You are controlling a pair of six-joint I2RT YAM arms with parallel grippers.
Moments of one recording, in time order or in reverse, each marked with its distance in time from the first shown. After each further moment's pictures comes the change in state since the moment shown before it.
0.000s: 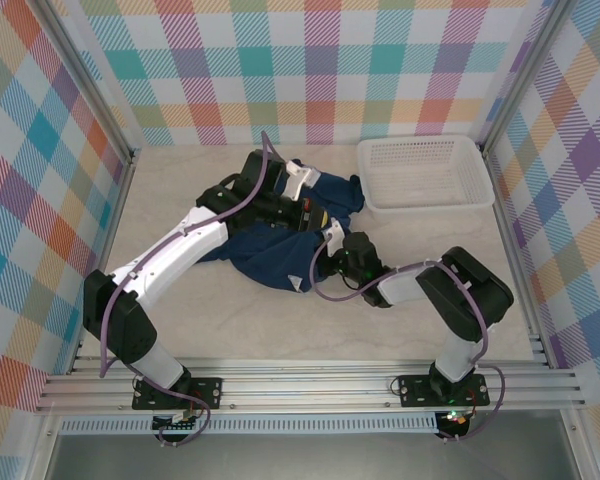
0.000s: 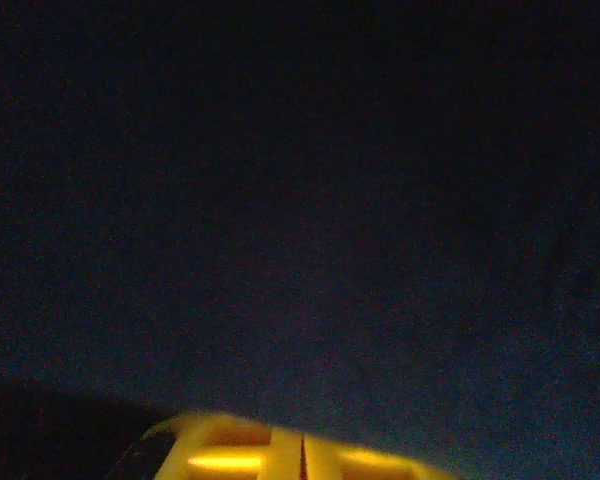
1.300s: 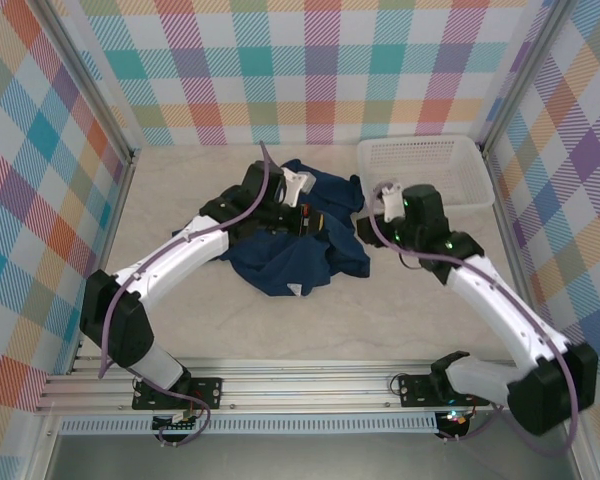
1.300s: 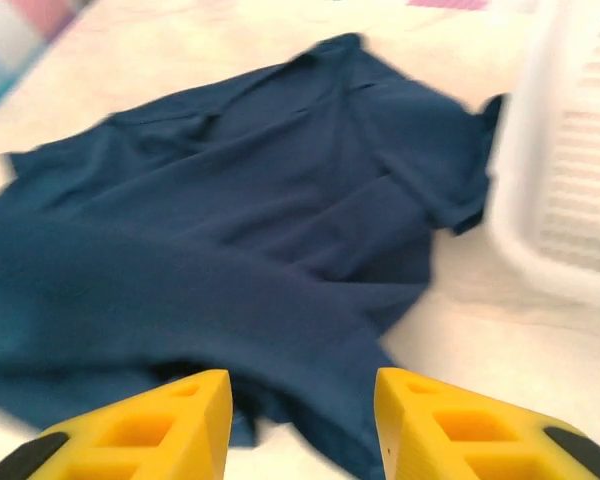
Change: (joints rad) left arm 0.000 -0.019 -0.138 0.132 -0.102 -0.036; right arm -0.251 -0.660 0.309 -1.196 -0.127 0.048
